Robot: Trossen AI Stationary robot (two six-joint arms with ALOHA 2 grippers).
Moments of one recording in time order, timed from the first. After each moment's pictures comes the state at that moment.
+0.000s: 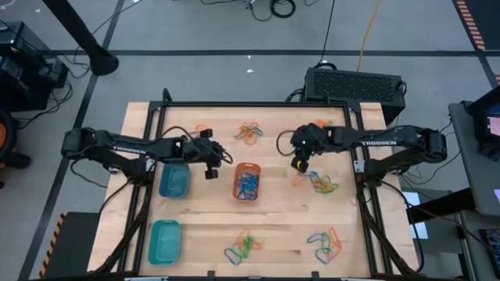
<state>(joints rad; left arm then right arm) 0.10 1.26 0.67 -0.15 -0.24 0.18 -0.24 1.31 0.82 -0.55 0.16 0.16</state>
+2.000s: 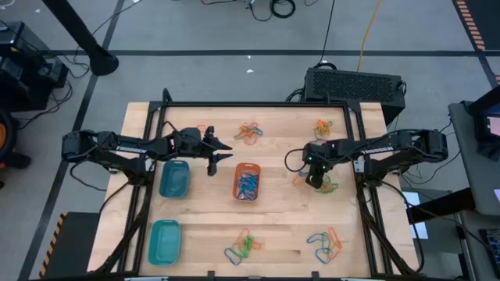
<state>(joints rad) 0.25 1.26 0.47 0.38 0.13 0.11 -0.20 1.31 0.53 -0.56 0.00 0.31</state>
